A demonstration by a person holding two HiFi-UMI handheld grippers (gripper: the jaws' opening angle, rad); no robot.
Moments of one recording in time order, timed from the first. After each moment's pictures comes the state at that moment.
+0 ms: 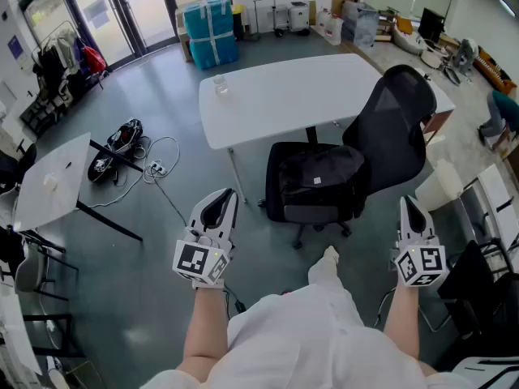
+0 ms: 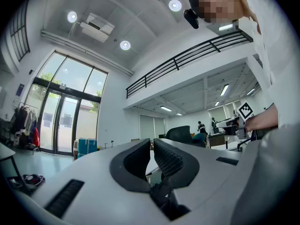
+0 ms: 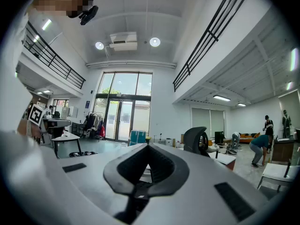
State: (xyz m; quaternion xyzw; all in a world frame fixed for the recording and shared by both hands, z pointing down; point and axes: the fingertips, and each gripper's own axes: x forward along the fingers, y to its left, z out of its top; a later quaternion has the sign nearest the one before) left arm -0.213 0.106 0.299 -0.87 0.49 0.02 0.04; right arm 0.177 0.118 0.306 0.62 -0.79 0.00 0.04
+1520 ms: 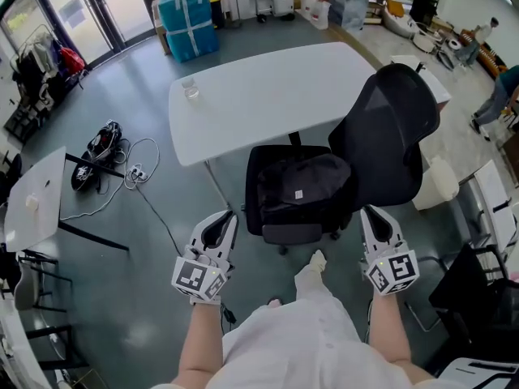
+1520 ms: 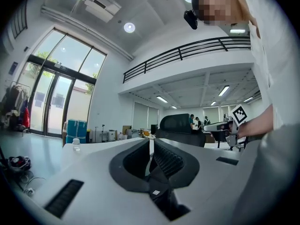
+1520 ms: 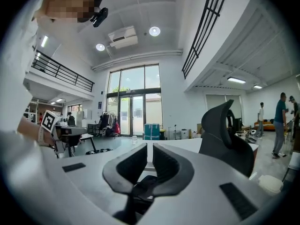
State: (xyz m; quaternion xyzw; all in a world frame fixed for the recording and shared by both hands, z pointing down) left arm -0.138 0.012 0.372 -0.89 0.45 -0.02 -0.04; right arm 0.158 0.013 0.373 0.53 -0.85 0.05 0.05
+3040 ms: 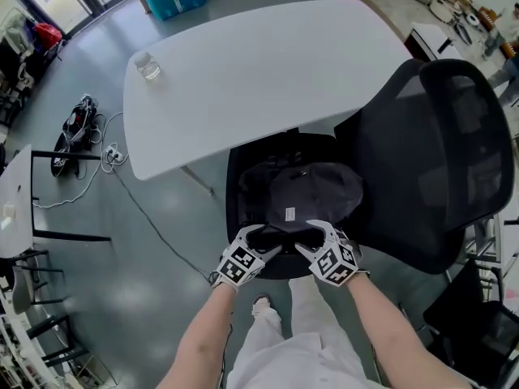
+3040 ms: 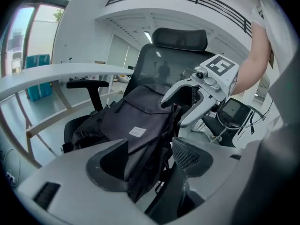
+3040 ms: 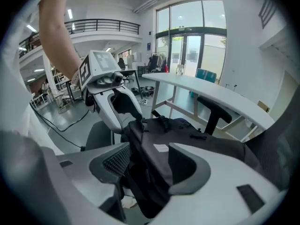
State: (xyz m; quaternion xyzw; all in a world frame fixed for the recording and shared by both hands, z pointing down) left arm 0.005 -0.094 0.731 -0.89 0.24 -0.30 -0.25; right arm 0.067 -0.102 0.711 0.19 -0.89 0.08 0.41
